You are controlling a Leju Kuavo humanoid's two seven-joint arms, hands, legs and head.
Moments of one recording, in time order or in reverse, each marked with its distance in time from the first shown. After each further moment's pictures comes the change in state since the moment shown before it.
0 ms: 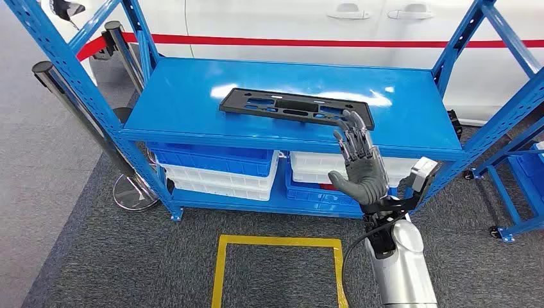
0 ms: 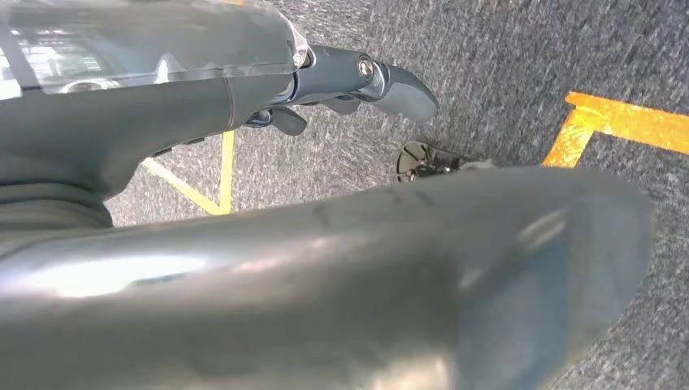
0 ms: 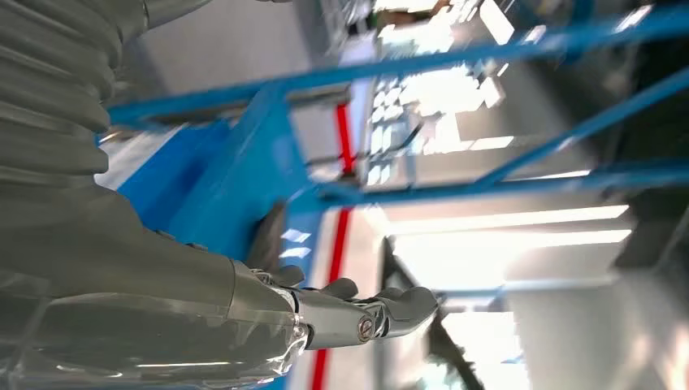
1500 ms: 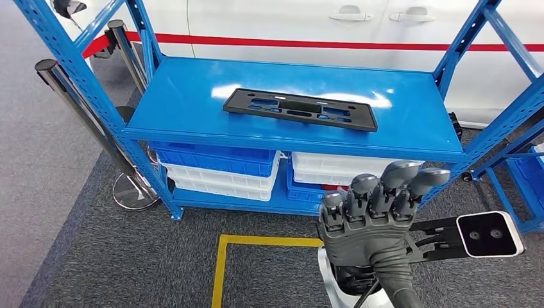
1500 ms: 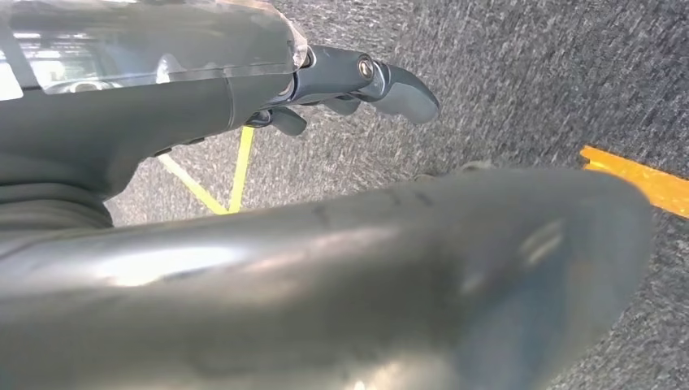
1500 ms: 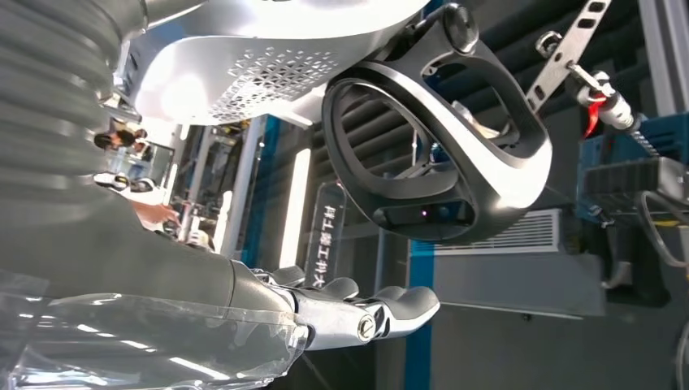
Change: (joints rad) left arm -0.037 -0.016 -0.123 0.039 0.163 0.099 0.032; right arm 0.062 0.084 0.411 -0.436 -0.623 0.442 -0.011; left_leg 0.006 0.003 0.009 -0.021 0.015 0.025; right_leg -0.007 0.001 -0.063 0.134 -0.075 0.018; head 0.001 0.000
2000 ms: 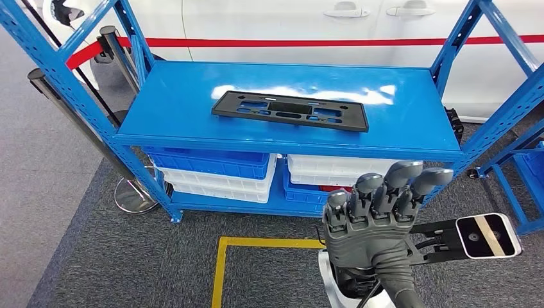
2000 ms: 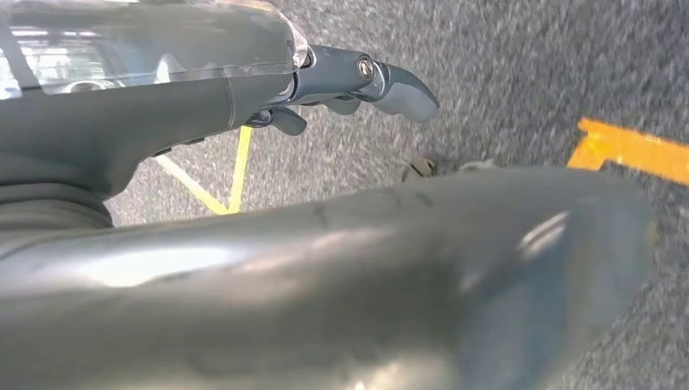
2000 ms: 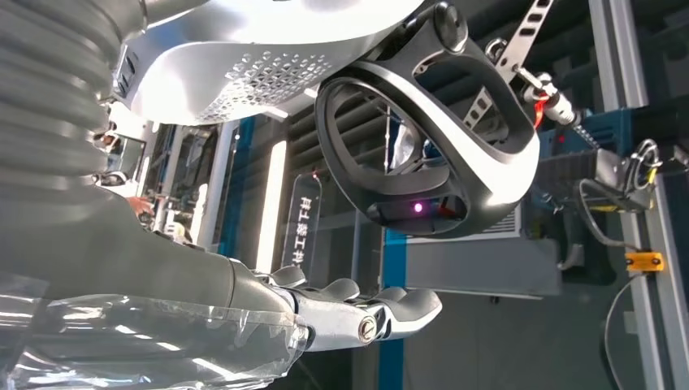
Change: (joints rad) left arm -0.003 0.001 -0.024 0.002 -0.018 -0.007 0.005; right arm 0.023 0.001 -0.004 -0.004 0.013 0.006 0.001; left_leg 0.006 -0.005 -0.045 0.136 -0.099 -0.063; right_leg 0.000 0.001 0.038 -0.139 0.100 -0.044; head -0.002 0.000
